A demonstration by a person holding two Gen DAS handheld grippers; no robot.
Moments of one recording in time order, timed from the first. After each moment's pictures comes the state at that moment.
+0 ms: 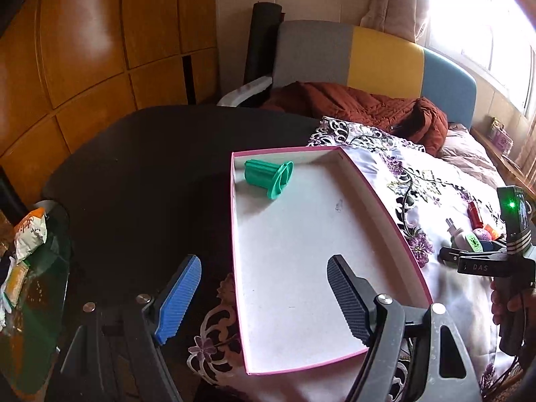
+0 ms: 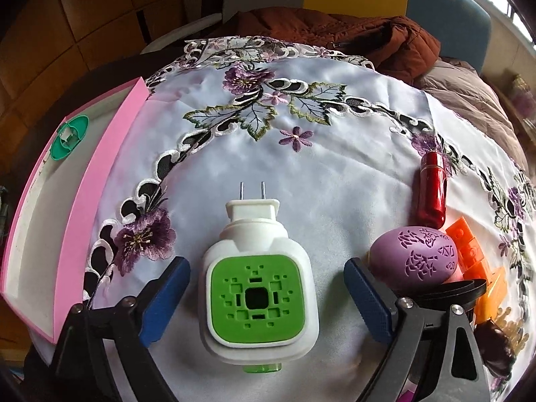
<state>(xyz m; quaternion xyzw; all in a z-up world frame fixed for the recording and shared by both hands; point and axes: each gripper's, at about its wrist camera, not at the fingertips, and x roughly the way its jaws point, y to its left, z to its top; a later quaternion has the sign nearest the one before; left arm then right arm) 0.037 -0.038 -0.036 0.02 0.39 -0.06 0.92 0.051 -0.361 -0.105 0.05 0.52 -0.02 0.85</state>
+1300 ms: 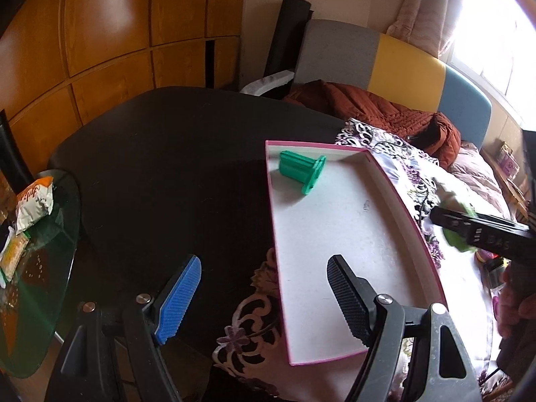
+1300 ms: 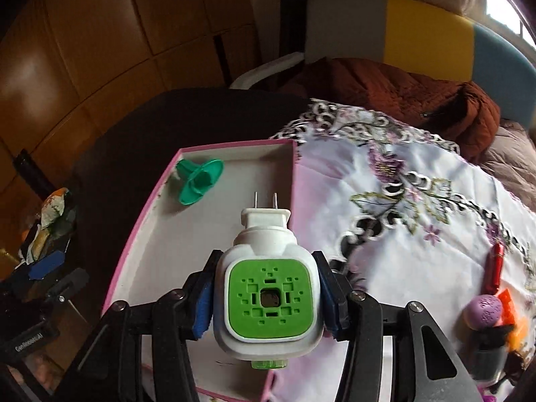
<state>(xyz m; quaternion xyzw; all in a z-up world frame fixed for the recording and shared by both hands) 0.038 0.015 -0.045 -0.04 0.41 -0.04 0.91 0.073 -0.218 -0.029 0.04 0.45 0.11 0.89</state>
